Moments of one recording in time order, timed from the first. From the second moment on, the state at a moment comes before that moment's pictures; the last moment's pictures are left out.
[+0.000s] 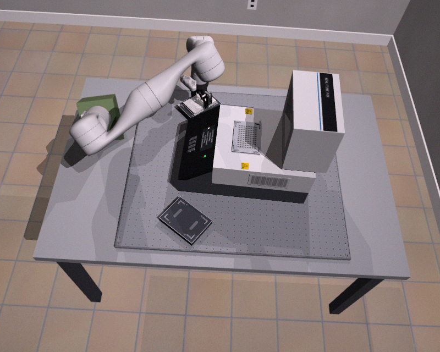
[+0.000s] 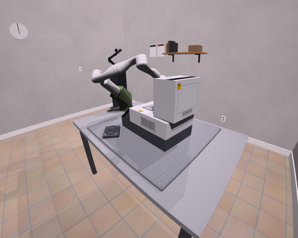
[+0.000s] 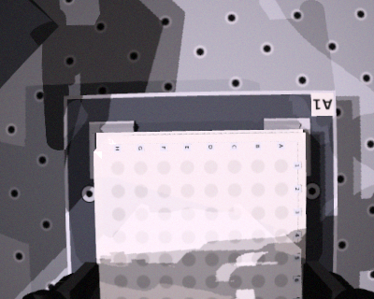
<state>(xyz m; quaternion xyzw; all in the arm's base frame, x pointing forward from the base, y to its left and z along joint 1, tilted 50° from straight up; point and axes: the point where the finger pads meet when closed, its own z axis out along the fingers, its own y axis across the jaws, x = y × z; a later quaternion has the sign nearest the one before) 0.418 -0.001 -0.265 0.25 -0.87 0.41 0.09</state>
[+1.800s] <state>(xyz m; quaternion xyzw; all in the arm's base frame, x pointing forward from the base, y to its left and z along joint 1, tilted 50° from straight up) 0.416 0.025 -0.243 0.25 -0.87 0.41 0.09</state>
